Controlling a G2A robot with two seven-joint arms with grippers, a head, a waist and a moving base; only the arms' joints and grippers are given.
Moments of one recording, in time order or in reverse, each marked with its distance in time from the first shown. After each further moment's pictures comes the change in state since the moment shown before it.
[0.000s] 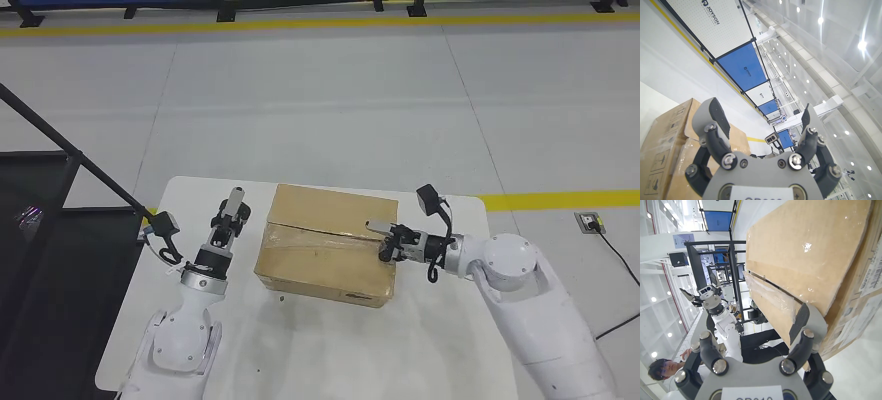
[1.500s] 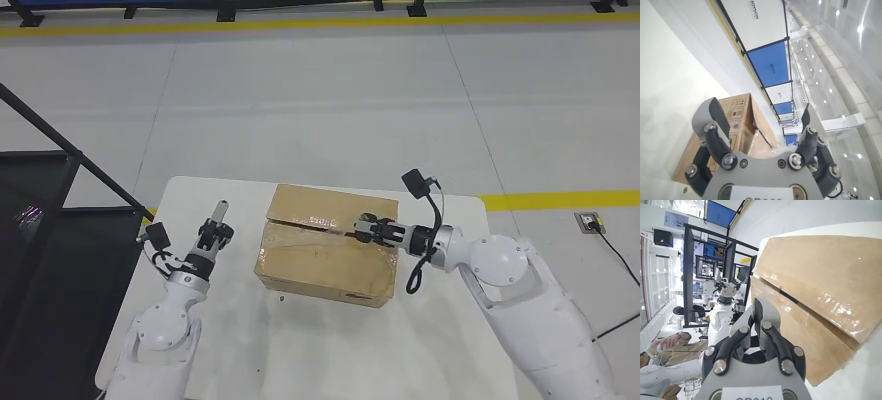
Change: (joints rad) left arm -0.036 0.023 -0.093 0.216 -0.070 0.119 -0.162; right arm 0.014 0.008 -0.058 -0.171 -0.156 -0.104 -0.117
